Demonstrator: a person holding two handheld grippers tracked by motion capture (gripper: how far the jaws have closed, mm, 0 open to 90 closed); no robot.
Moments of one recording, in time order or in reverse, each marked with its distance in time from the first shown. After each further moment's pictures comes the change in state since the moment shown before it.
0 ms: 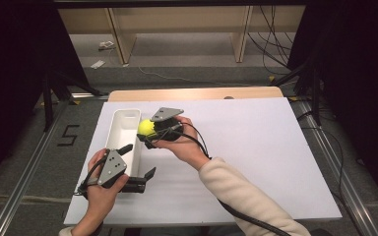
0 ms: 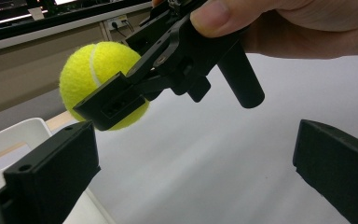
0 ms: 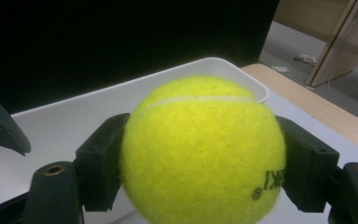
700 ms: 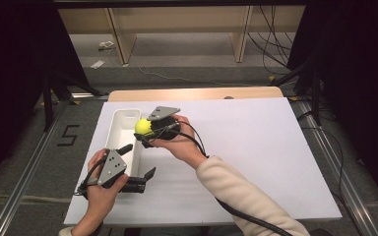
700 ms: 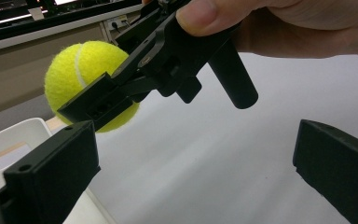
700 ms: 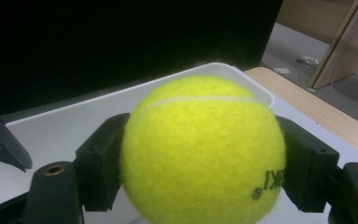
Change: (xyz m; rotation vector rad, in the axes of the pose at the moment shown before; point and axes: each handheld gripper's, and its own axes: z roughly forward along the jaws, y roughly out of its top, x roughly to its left) left arm 0.000 0.000 0.000 0.000 -0.001 0.001; right arm 0.003 0.006 0.006 0.002 0.007 -0.006
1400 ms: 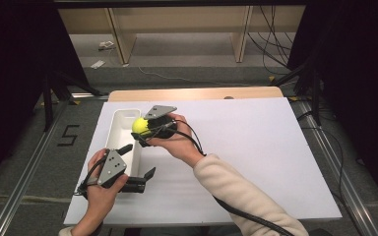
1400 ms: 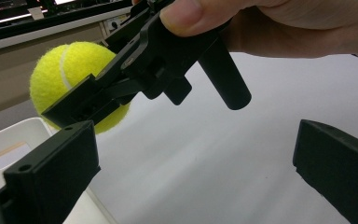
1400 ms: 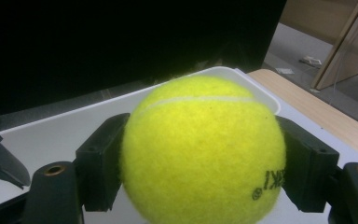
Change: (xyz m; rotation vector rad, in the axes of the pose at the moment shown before) left arm 0.000 0.000 0.000 -0.003 -0.001 -0.006; right arm 0.001 0.005 0.007 0.006 0.007 -0.006
